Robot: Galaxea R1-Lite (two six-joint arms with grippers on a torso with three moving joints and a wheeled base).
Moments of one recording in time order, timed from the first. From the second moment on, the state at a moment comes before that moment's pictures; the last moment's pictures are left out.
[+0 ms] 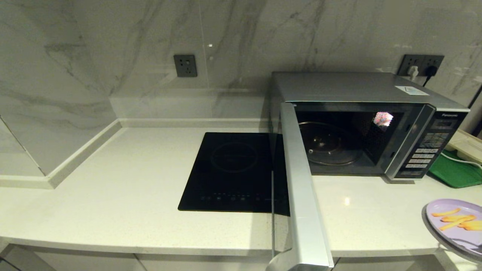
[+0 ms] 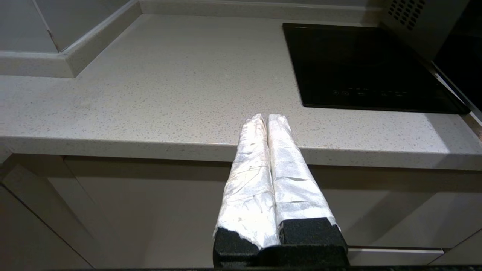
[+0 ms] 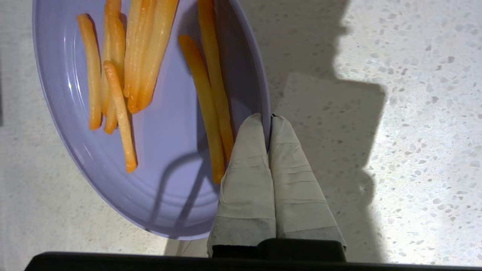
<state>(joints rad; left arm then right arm) 0.00 0.00 0.00 -0.01 0.01 -0.05 -0.89 1.80 -0.77 0.03 0.13 0.51</state>
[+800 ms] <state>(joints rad) 0.00 0.00 0.00 -0.01 0.01 -0.05 -0.63 1.65 -0.73 0.03 0.17 0.61</state>
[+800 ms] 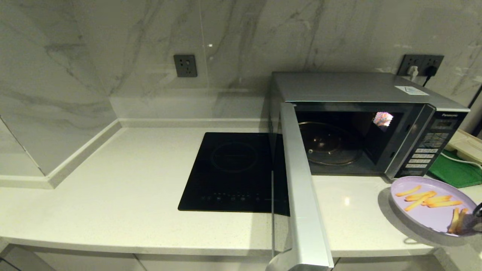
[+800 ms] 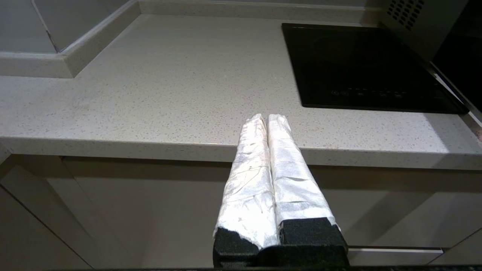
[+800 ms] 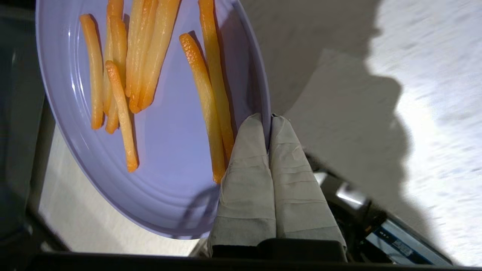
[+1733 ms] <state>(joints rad) 0.00 0.00 0.00 -0.01 0.01 -0.05 -0.10 1.61 -0.79 0.04 0.04 0.78</state>
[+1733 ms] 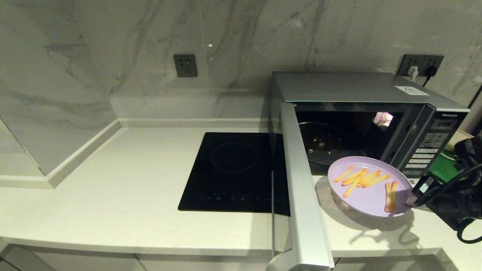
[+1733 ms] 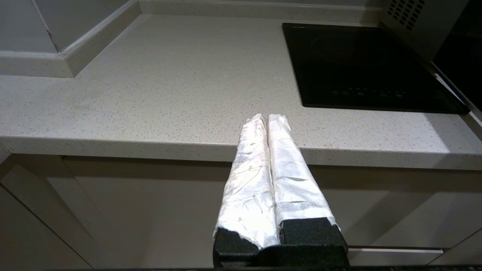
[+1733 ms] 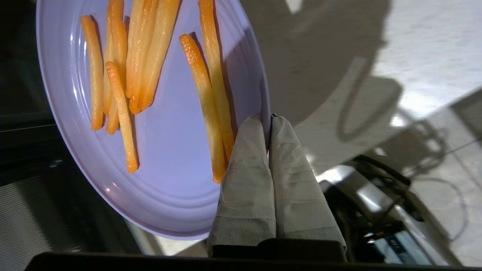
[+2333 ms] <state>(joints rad) 0.00 0.00 0.00 -0.01 0.01 -0.05 0.08 1.78 -1.00 0.04 -0.05 1.04</state>
